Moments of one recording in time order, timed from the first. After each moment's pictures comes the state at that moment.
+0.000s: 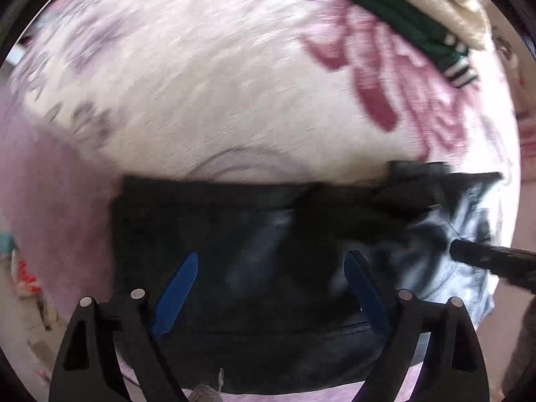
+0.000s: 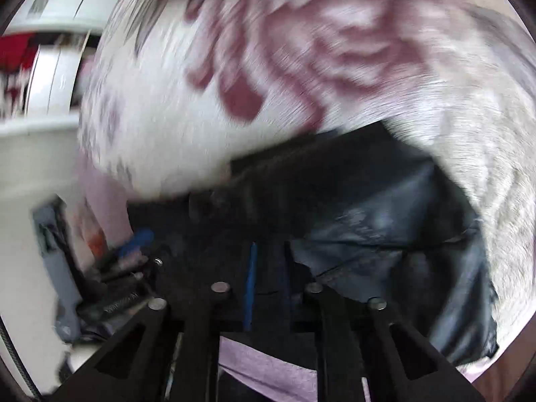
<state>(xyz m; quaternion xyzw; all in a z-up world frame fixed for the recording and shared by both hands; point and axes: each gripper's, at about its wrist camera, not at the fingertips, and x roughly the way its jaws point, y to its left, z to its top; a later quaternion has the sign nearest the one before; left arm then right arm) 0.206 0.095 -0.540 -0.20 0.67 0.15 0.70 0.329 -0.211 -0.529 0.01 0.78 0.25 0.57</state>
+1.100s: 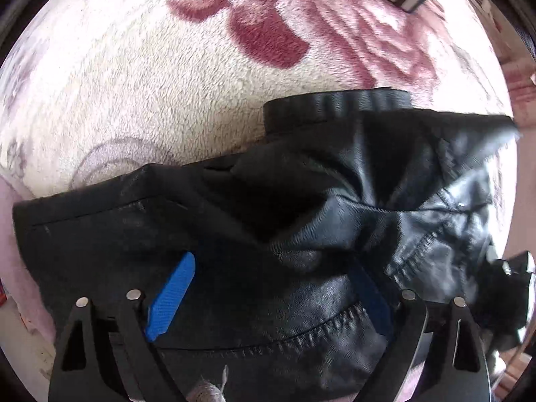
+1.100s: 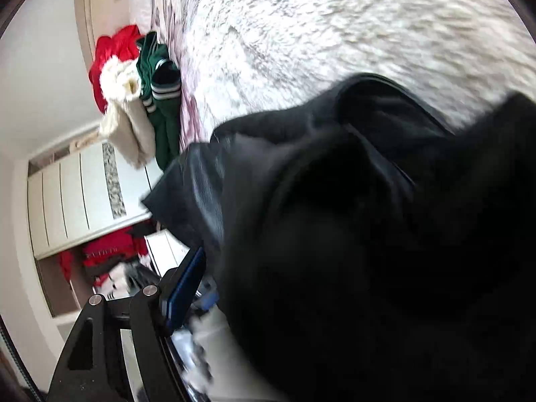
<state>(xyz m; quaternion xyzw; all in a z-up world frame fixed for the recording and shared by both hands) 0.262 -0.002 -0.586 -0.15 0.71 0.07 0.69 0.215 -0.468 -0.617 0.56 0.58 0.17 0.57</state>
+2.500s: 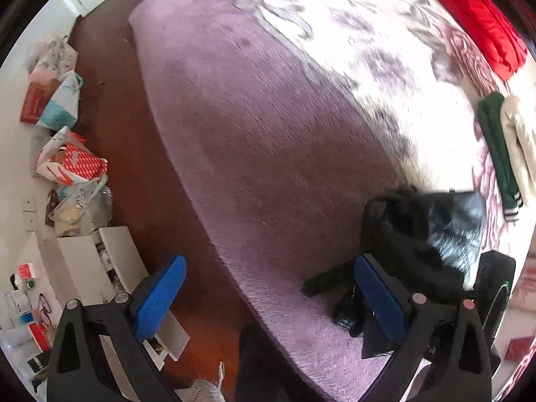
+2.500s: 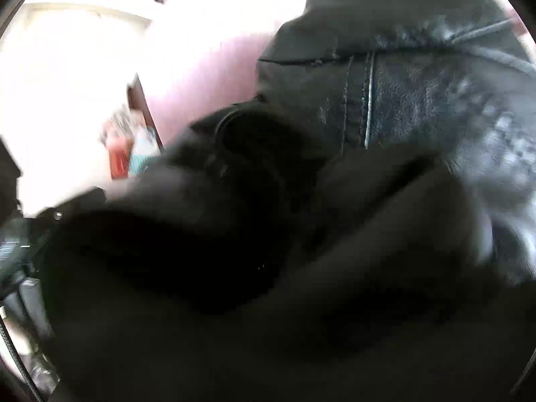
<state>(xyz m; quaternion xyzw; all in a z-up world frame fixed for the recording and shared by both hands) -0.041 0.329 -0.446 -0.35 0.58 0.35 0.65 0.097 0.096 -0.515 -0.03 0.75 0.43 0.51</state>
